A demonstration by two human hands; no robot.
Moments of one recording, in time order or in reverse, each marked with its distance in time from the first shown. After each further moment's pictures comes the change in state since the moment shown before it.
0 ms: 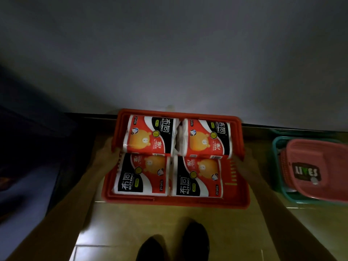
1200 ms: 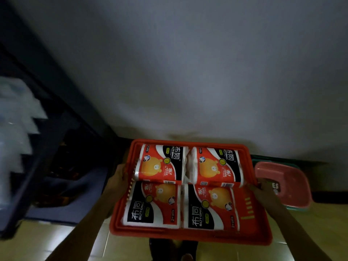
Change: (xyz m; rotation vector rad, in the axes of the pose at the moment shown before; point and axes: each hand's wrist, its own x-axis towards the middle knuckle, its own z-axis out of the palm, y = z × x) left_hand -0.256 0.077 -0.174 -0.094 0.023 0.007; right_hand -0.223 -0.122 -0.202 0.057 -0.143 0.079
